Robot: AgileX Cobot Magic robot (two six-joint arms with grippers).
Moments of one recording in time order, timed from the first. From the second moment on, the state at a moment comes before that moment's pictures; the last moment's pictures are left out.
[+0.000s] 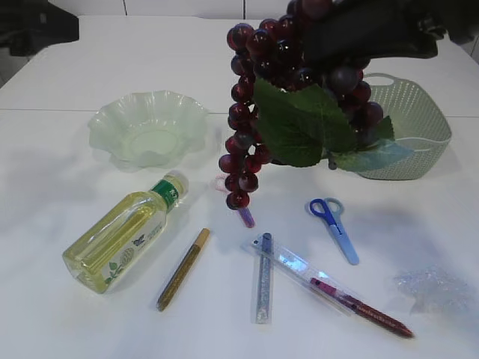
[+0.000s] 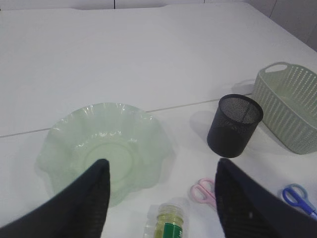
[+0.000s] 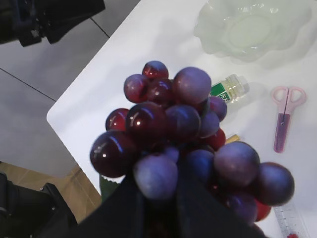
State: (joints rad) left arm -0.32 1.26 -0.95 -0.43 0.18 0.32; right arm 0.32 1.25 -1.22 0.79 0.94 -0.47
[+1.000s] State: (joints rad) left arm -0.46 1.33 -0.67 0.20 -0.54 -0.50; right arm 0.32 1.25 -1.22 0.81 0.89 -0.47
